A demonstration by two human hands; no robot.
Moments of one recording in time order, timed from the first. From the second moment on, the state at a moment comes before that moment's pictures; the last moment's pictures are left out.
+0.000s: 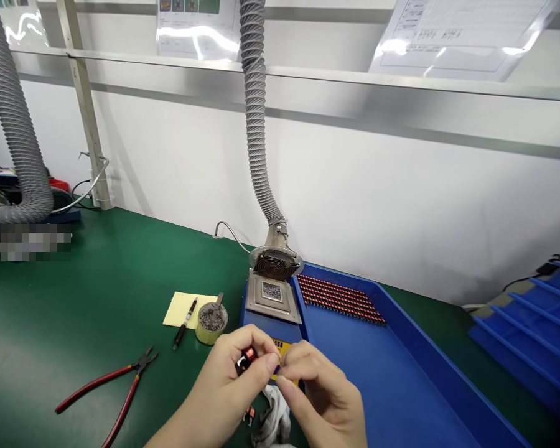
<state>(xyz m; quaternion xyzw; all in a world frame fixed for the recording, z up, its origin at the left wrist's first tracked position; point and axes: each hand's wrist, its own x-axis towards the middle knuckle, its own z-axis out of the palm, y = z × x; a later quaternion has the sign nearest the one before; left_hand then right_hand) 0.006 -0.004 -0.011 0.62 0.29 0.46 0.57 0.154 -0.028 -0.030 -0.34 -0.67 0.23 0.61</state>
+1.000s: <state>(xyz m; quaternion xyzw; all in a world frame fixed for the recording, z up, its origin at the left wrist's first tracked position) 0.001 -0.007 -0.006 0.75 0.30 0.49 0.32 0.160 -0.033 -0.022 -0.34 -0.70 0.16 0.61</state>
